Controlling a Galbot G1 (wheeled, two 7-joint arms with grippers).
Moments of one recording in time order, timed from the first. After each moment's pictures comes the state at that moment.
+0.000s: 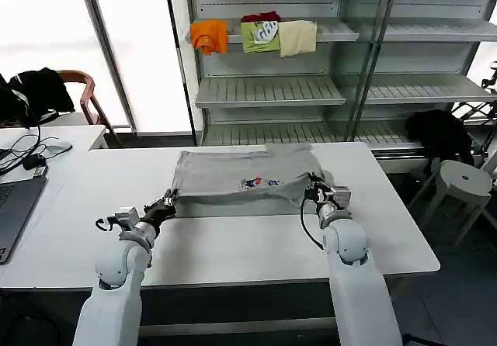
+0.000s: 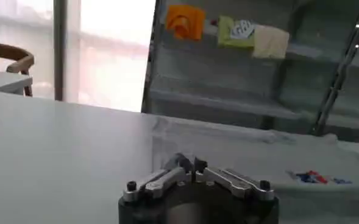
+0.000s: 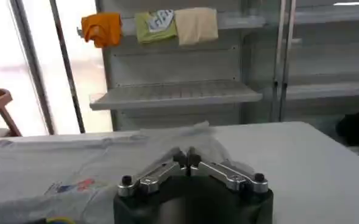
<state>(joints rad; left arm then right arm) 0.91 -1.40 -0.60 -1.63 -0.30 0.51 0.11 -0.76 1.54 0.48 1.55 0.09 -0.48 0.02</state>
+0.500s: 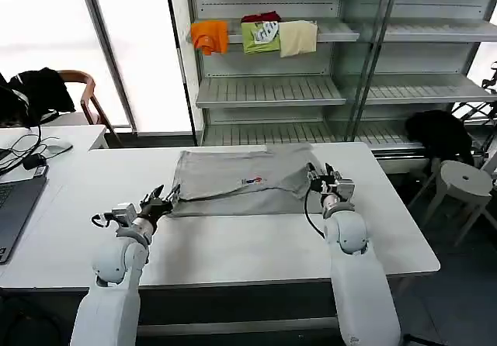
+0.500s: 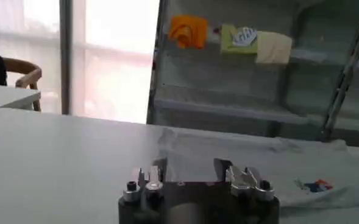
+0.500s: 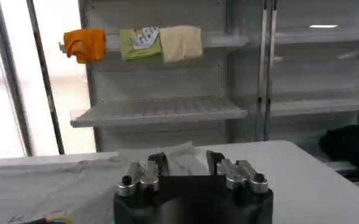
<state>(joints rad) 0.91 -1.40 -0.60 -1.69 -0.30 0.53 0.09 -0.72 1.51 0.52 1.53 0.10 -0.42 0.04</state>
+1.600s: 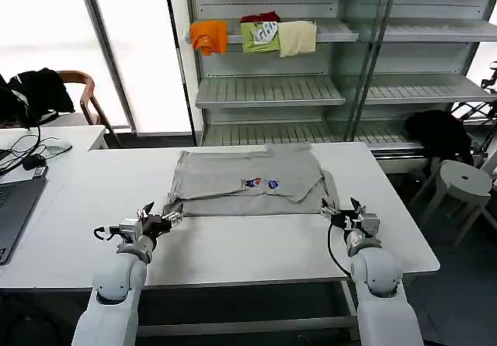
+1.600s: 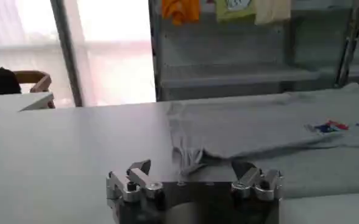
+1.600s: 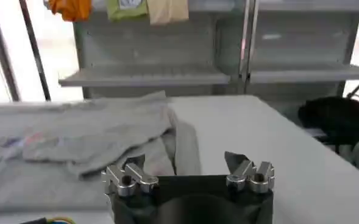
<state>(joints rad) 1.02 -1.38 -0.58 -1.70 -0.11 0.52 0.11 -1.01 1.47 0.58 1.71 0.08 -0.52 -0.05</state>
